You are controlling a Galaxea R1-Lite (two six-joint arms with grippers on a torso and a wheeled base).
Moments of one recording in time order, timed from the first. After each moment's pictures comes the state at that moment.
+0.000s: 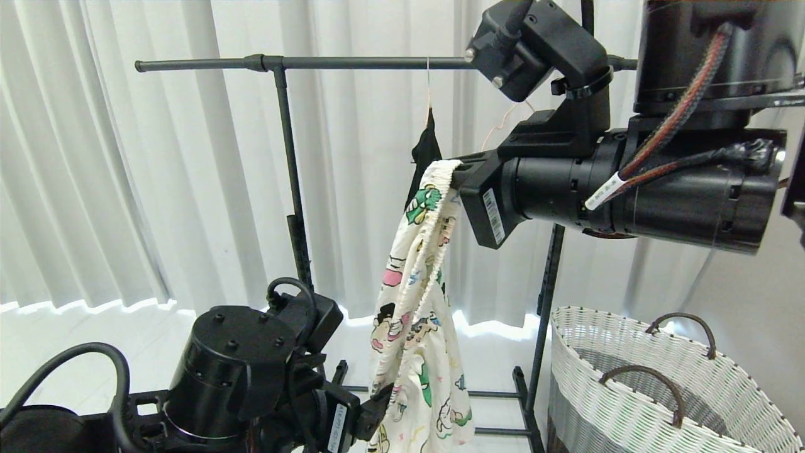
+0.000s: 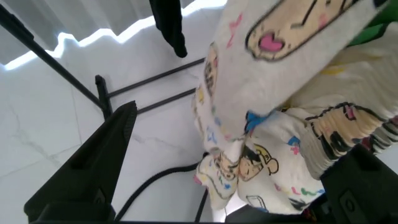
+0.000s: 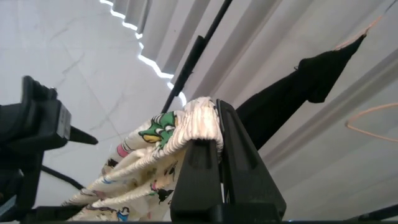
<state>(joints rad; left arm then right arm) -0.78 1.52 -0.52 -0.36 0.22 -0.17 0.99 1.67 -1.47 -0.05 -0.13 -0.27</state>
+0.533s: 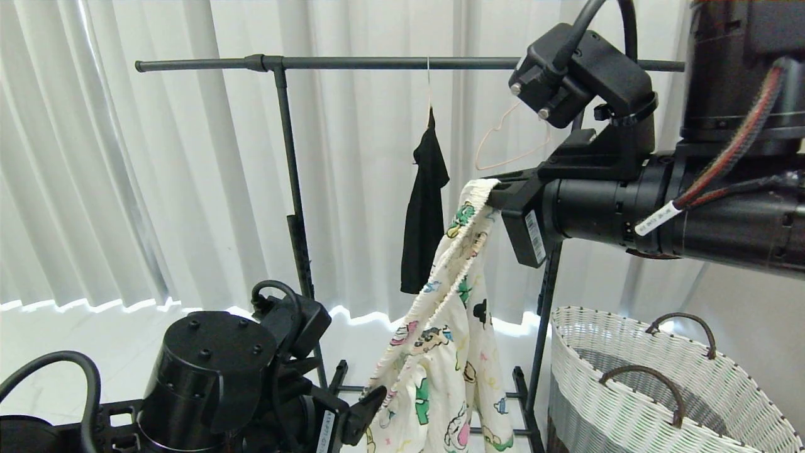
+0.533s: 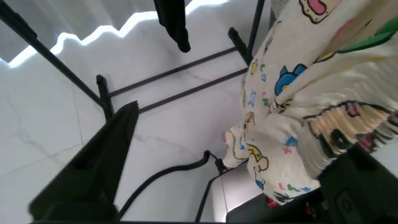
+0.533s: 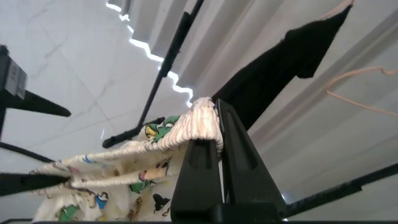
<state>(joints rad) -0.78 1.48 -0.50 -0.36 0.22 -0.17 0.96 1.59 -1.35 -0.04 -0.17 -0.27</state>
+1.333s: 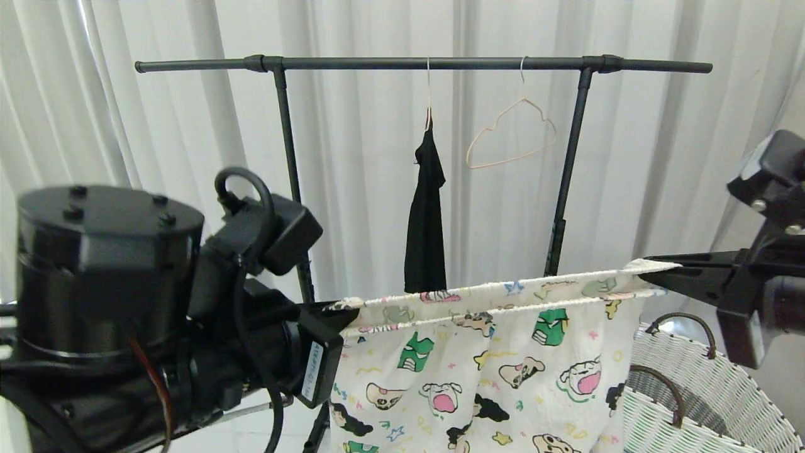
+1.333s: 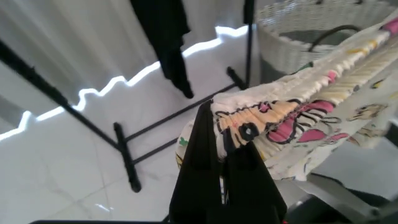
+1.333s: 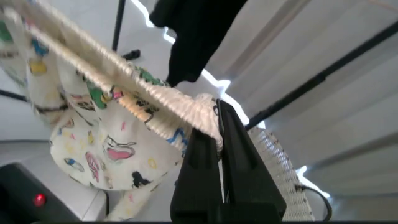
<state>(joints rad) -0.80 1.36 -0.86 -0.03 0.18 -0.01 0.77 1.19 -0.99 0.18 -0.17 -0.27</state>
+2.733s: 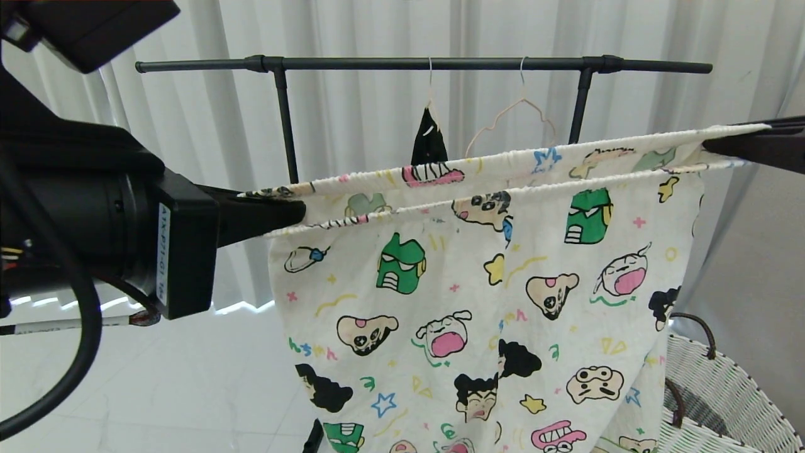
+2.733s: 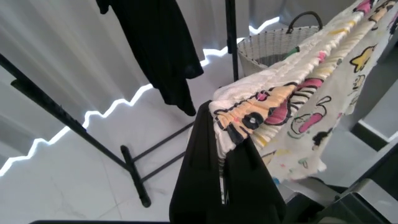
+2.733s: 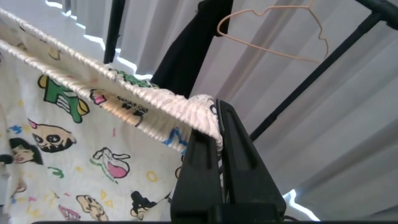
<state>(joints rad) -0.79 1.28 -1.31 0.43 0.15 0.06 0.72 1.18 -1.30 0.27 -0.15 -0.27</state>
